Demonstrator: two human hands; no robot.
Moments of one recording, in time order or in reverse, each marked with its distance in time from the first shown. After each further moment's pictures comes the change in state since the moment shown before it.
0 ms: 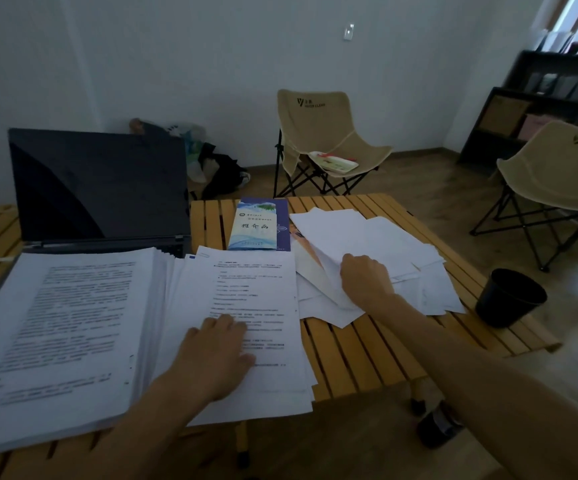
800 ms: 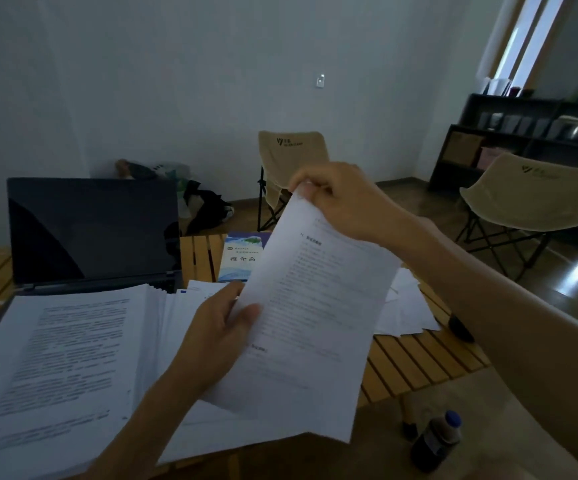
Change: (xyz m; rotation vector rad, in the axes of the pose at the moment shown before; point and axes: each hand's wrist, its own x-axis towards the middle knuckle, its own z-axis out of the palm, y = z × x) left_hand -0.017 0.018 -0.072 -1.086 0.452 0.242; right_hand -0.032 -0.029 -0.236 0.608 0.312 -0.442
